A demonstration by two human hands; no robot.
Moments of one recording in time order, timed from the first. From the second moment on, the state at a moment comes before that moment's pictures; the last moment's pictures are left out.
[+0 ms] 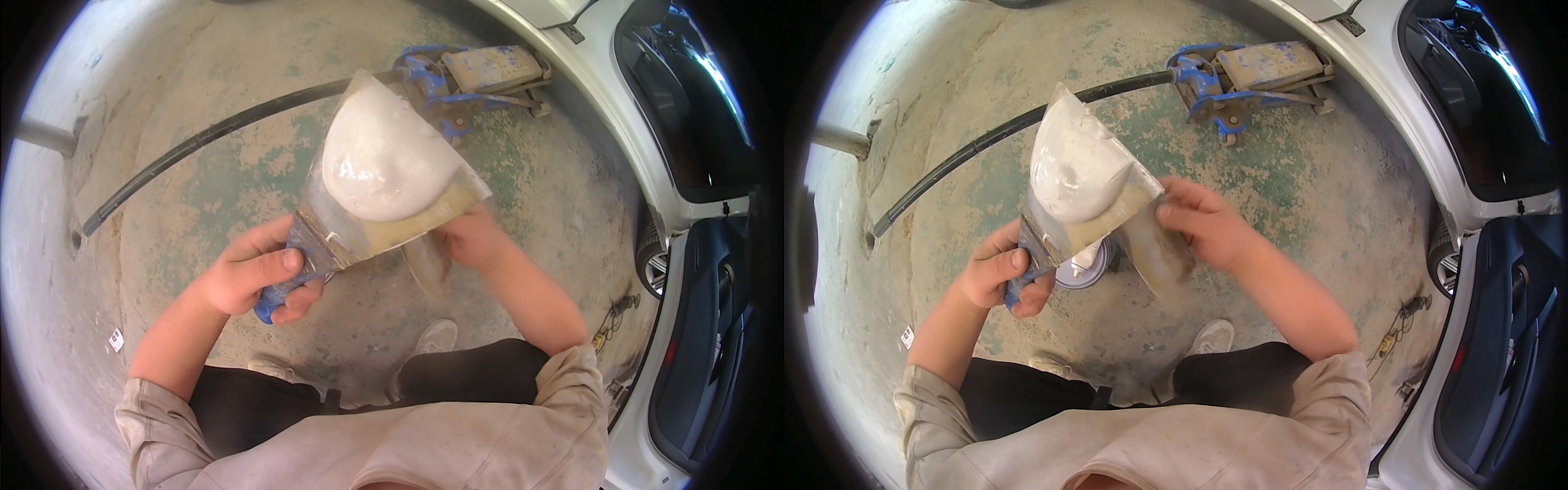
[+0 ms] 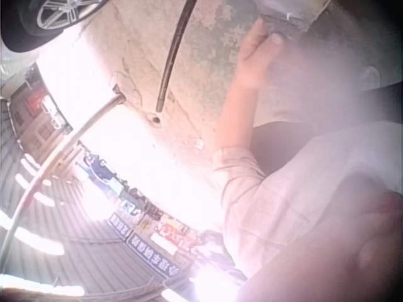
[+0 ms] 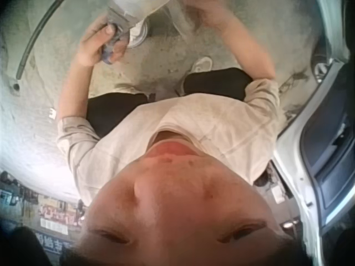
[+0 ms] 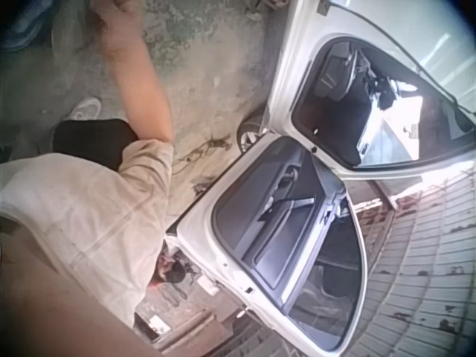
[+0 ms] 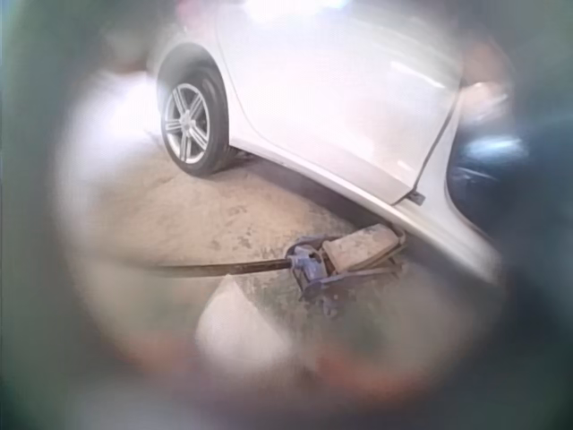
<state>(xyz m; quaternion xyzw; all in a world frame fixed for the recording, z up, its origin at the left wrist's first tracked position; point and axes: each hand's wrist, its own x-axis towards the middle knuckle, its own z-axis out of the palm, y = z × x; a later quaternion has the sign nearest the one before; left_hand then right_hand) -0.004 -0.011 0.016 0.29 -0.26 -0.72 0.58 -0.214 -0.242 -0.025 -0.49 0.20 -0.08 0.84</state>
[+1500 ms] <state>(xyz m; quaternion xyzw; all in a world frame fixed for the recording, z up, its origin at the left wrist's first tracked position) -0.020 -0.019 -0.010 0.39 -0.24 -0.64 0.62 -0.205 -0.250 0.009 -0.53 0.33 -0.36 0.69</state>
